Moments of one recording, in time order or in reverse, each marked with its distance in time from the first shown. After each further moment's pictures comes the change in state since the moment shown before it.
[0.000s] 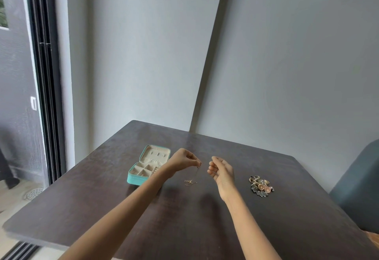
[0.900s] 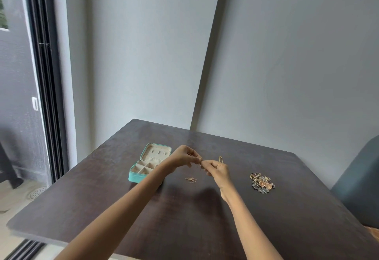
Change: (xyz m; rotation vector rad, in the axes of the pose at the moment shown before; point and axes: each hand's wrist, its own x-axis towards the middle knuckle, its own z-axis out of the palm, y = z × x) left_hand 0.006 0.002 -0.005 -0.061 -0.088 0.015; right_hand 0.003 0.013 -0.003 -0.475 -0.174 -0.131
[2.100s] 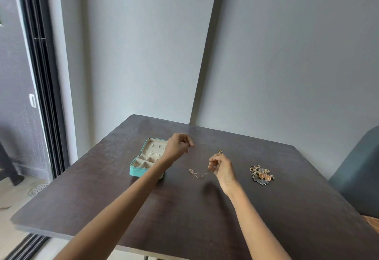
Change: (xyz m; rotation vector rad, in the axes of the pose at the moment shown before) left_hand -0.009 0.003 -0.007 0.135 0.371 0.069; right_hand -0.009 -0.008 -0.004 0.535 0.077 0.187
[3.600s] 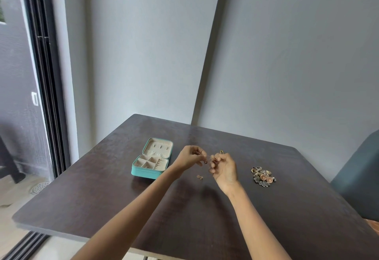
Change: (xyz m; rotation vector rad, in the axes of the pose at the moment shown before) left_hand -0.016 -0.006 0.032 -0.384 -0.233 -0.046; right_hand -0.003 -0.002 0.003 0.181 -0.098 0.074
